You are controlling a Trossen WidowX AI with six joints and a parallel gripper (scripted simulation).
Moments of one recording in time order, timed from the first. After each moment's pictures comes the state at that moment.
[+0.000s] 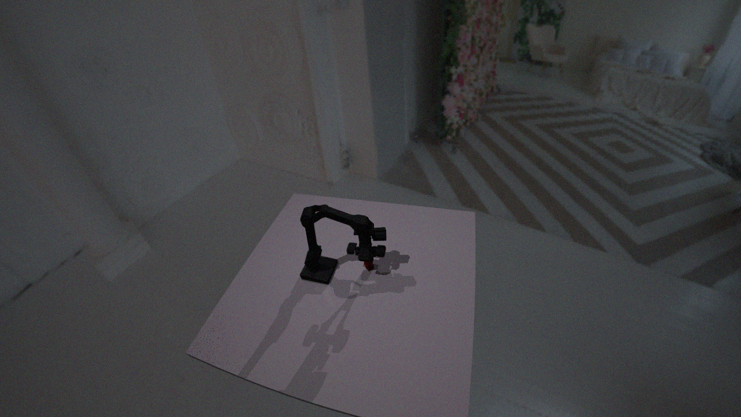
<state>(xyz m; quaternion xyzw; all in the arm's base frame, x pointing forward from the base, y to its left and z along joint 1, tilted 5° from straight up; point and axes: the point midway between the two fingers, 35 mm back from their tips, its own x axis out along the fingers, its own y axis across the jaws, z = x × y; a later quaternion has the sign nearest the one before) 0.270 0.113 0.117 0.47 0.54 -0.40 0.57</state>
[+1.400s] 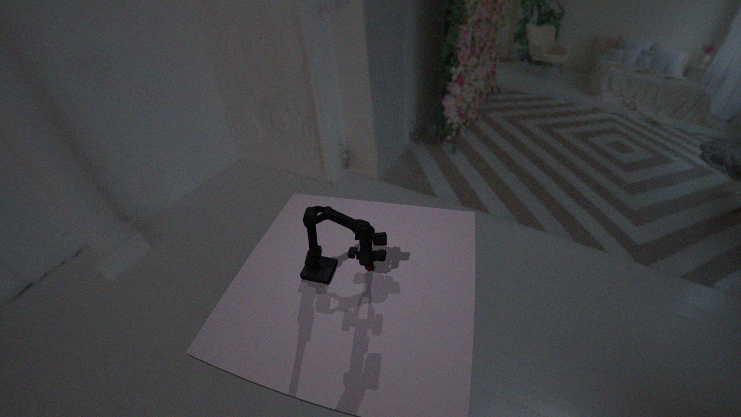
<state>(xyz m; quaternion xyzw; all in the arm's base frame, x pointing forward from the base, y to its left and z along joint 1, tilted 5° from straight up) 0.274 0.115 0.086 0.47 0.54 -0.40 0.57</state>
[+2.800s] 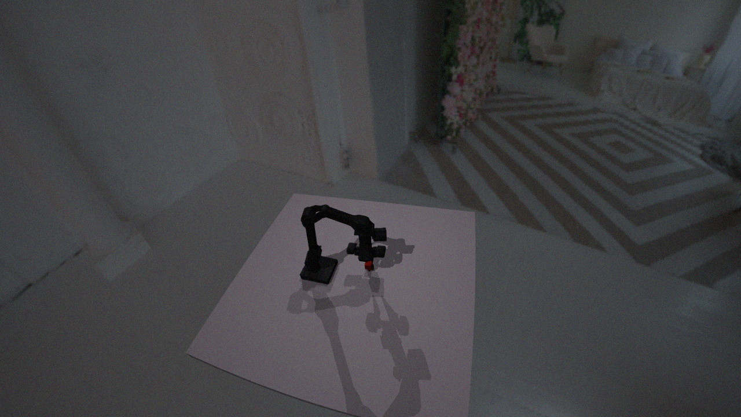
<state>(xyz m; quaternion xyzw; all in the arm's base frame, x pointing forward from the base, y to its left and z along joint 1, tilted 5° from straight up) 0.270 0.112 0.115 0.47 0.54 -0.40 0.57</state>
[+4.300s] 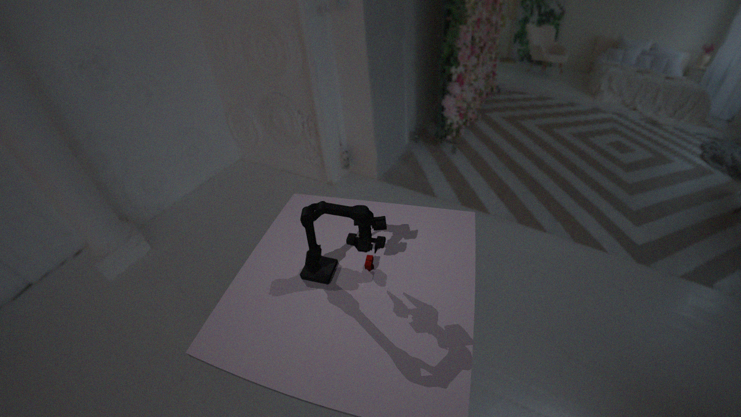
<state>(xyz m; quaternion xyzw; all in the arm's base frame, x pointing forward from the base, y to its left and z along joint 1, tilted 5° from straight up) 0.257 0.136 0.155 0.47 0.54 -0.41 0.57</state>
